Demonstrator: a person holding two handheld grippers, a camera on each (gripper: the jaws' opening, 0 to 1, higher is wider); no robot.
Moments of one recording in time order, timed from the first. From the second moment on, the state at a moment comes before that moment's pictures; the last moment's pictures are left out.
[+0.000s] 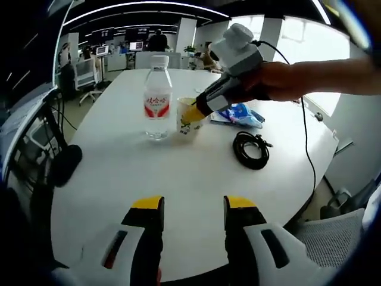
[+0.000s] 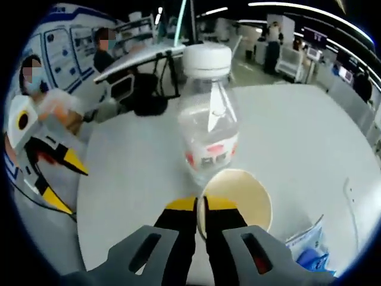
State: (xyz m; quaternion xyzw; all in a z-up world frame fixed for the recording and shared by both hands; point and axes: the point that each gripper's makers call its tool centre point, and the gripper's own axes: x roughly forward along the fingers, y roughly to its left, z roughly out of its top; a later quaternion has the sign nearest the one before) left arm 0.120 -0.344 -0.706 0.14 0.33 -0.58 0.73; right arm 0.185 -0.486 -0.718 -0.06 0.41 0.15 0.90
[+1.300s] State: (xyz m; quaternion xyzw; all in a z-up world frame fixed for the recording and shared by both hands) left arm 0.110 -0.360 -0.699 0.13 0.32 -0.59 0.73; right arm 0.168 -0.486 -0.683 -0.08 0.38 0.16 0.91
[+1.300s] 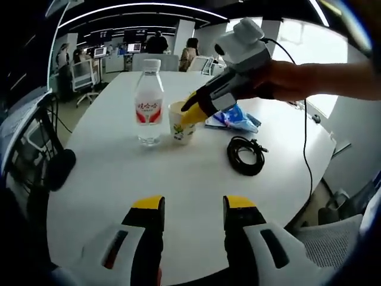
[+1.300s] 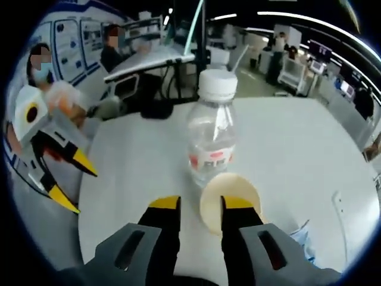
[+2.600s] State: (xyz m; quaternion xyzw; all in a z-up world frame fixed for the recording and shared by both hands) left arm 0.075 -0.370 -0.686 0.13 0.32 -0.66 0.67; right arm -0.012 -0.553 -0.660 0.09 0.31 -0.11 0.94
